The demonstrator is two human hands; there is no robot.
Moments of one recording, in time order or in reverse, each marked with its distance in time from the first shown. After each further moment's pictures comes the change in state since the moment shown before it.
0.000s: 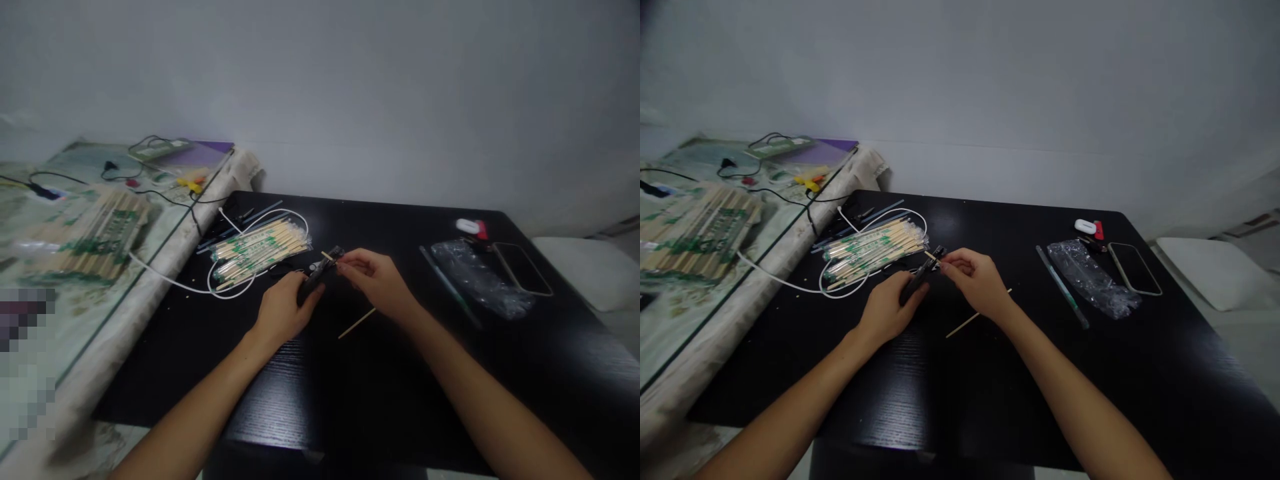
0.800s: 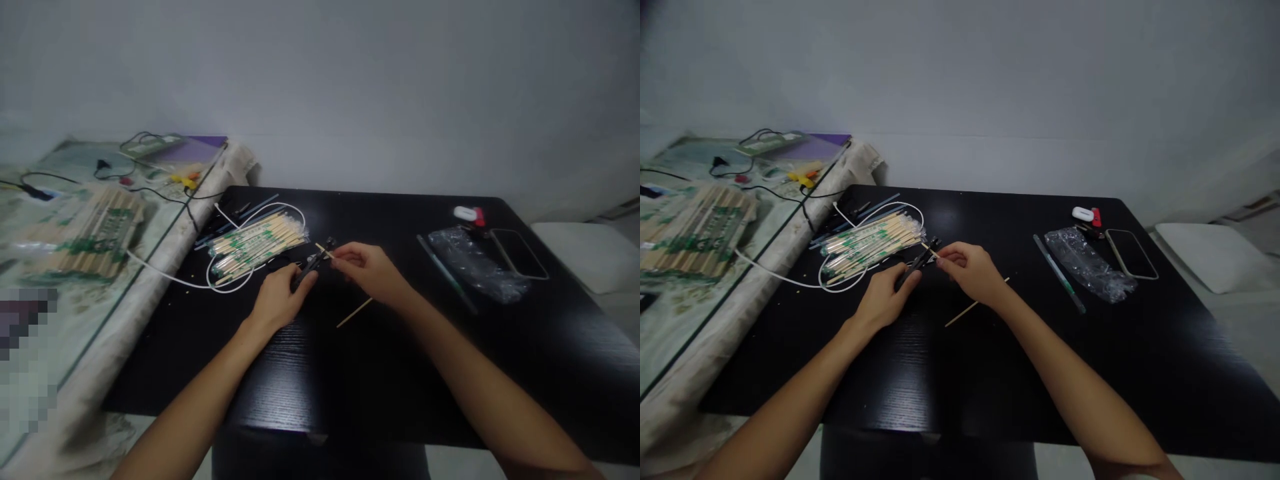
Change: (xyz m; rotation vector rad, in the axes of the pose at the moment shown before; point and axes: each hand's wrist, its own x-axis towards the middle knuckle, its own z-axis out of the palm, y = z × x) left_hand 0.006 -0.003 -0.010 -0.083 -0.074 -0.087; right_hand 0.000 -0.001 -0.002 -0.085 -0.058 0.135
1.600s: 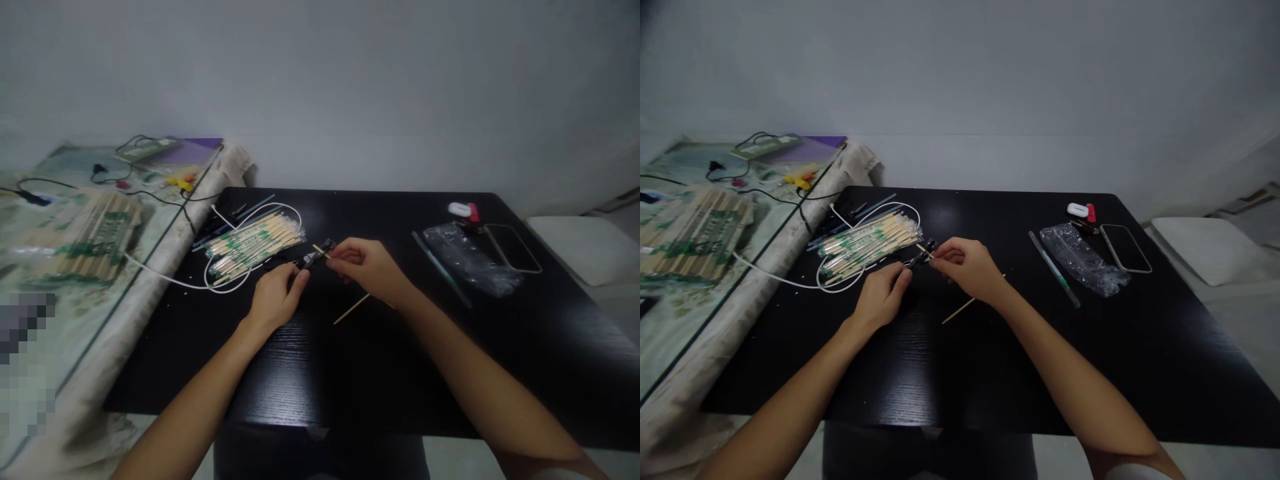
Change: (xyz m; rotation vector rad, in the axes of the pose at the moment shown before) left_hand -0.003 -0.005 0.003 0.062 0.060 0.131; right_hand -0.007 -0.009 -0.002 0.078 -0.010 -0.042
